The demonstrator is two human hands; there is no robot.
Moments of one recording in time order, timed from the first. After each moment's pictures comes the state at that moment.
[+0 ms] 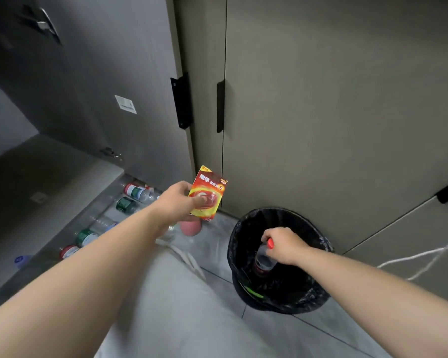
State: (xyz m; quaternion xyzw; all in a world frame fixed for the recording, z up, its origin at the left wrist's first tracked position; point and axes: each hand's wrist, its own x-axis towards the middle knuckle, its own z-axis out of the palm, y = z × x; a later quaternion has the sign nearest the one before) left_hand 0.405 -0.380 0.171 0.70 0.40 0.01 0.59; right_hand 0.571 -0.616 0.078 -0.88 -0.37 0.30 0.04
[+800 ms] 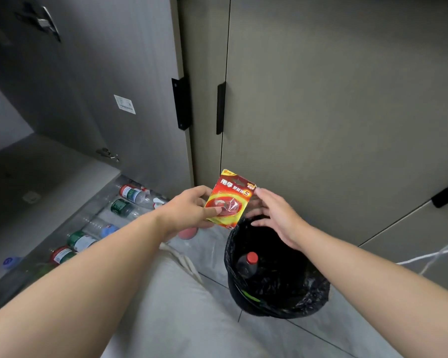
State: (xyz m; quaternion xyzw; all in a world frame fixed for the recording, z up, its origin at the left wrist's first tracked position) left_hand 0.407 -0.405 0.182 0.71 0.28 -0.04 0.65; right_hand 0.574 -0.577 0.135 -0.68 -0.20 0.42 0.57
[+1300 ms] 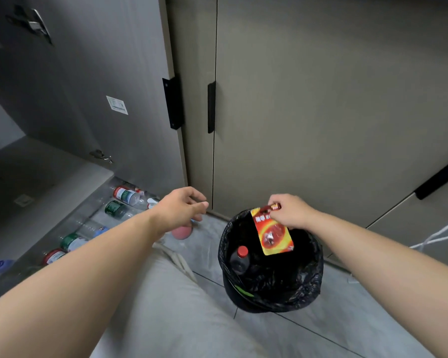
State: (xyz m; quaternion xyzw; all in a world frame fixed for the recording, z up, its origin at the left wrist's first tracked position) left_hand 0.400 -0.411 0.183 0.76 0.33 -0.01 0.55; right_hand 0.620 -0.611 0.144 -0.89 -0.34 0.25 0.15
